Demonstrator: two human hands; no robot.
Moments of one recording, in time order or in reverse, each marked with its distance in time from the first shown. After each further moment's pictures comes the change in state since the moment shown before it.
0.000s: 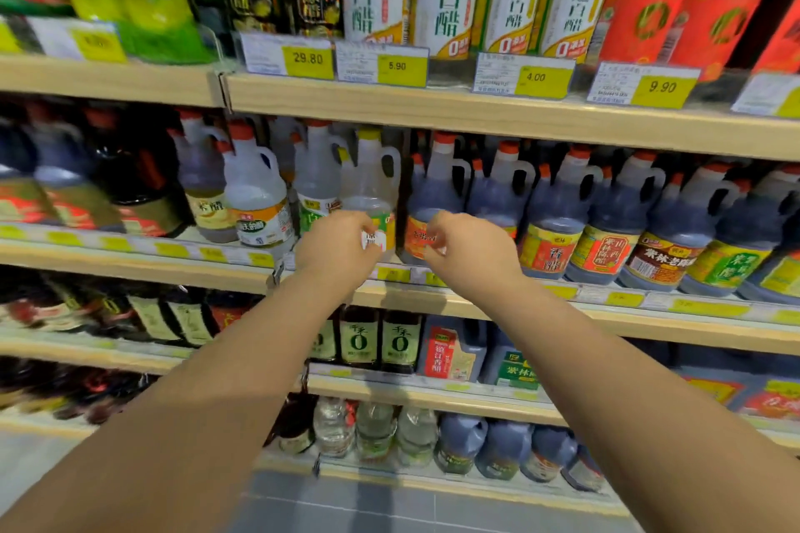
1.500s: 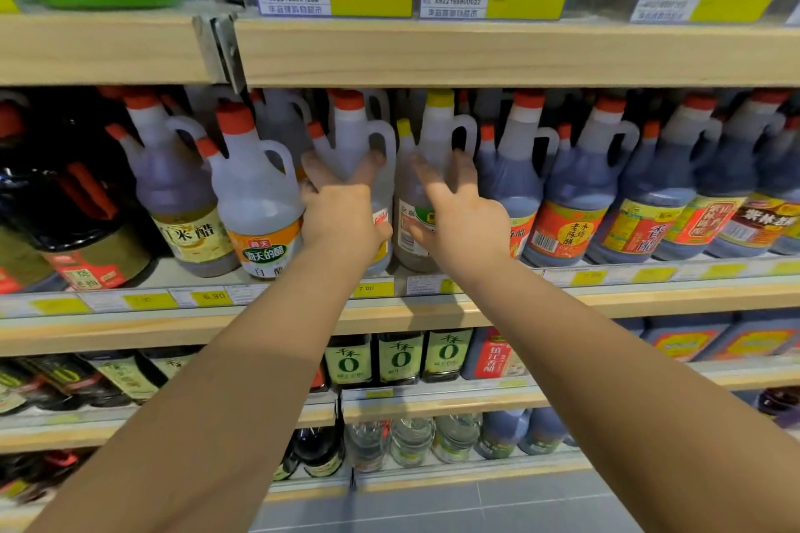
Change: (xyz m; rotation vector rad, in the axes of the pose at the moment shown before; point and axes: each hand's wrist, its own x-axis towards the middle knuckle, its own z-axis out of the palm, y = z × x) left_hand 0.116 -0.080 0.024 0.105 -0.056 0.012; right_hand 0.106 -0.055 0.108 -0.162 0.095 0.213
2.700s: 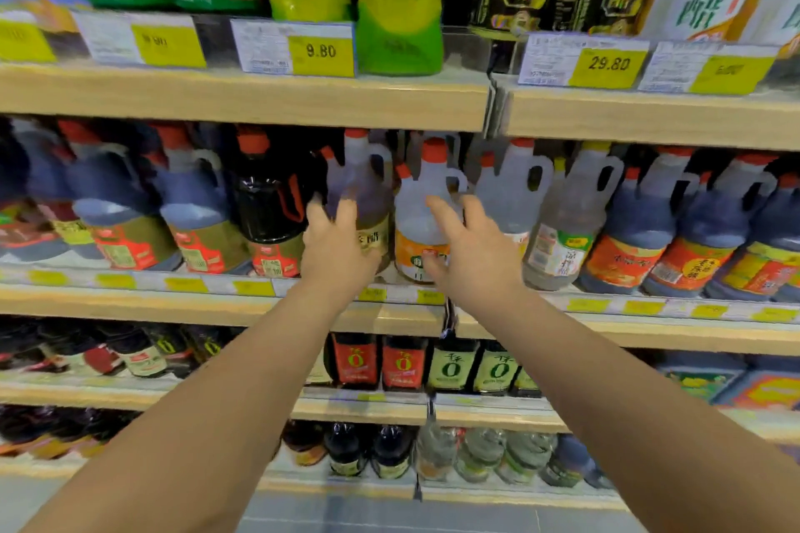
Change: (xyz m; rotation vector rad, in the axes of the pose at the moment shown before) left_hand -0.023 -0.189 -0.060 -0.251 0.061 -0.083; right_hand -0.016 -0.168 -0.016 0.104 -0.028 -0.127
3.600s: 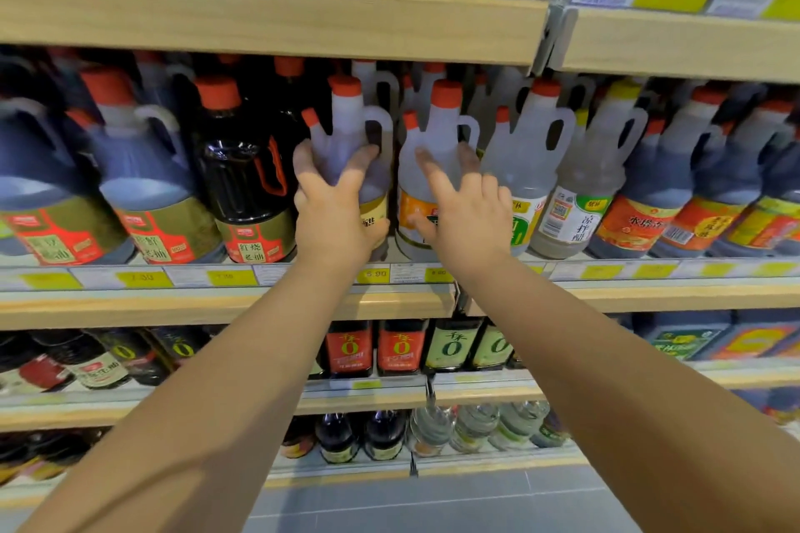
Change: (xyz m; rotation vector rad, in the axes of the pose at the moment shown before) left_hand 0.022 -0.017 0.023 -0.056 0.136 0.179; right_hand 0.027 -0.015 0.043 -0.194 0.084 0.146
